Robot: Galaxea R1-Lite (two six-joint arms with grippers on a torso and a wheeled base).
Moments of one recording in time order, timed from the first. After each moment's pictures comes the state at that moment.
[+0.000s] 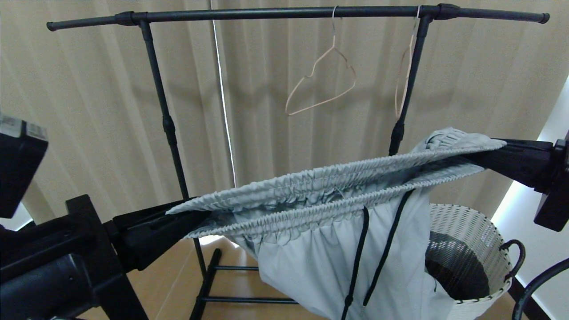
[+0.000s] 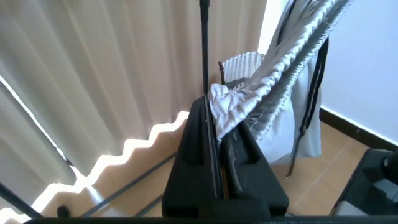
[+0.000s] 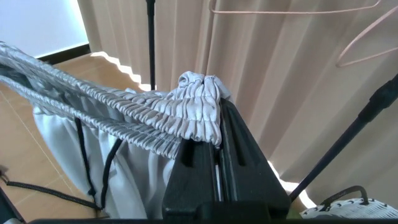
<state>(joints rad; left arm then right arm) -0.87 1.11 -0.57 -0.46 0.15 0.01 0.61 1.14 -0.86 -0.16 0.02 0.00</state>
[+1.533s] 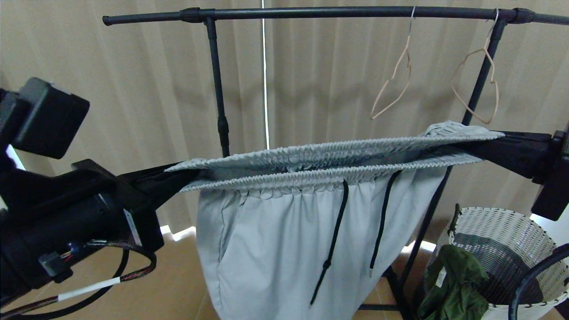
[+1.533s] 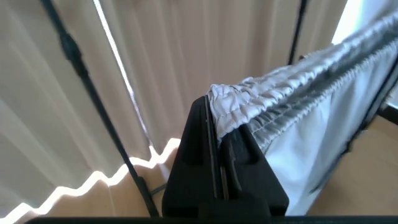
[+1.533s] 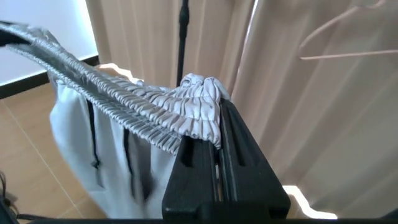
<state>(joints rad) -0.68 1.20 -0.66 -0.46 0.15 0.07 0.60 1.15 -0.88 -0.16 0.01 0.00</state>
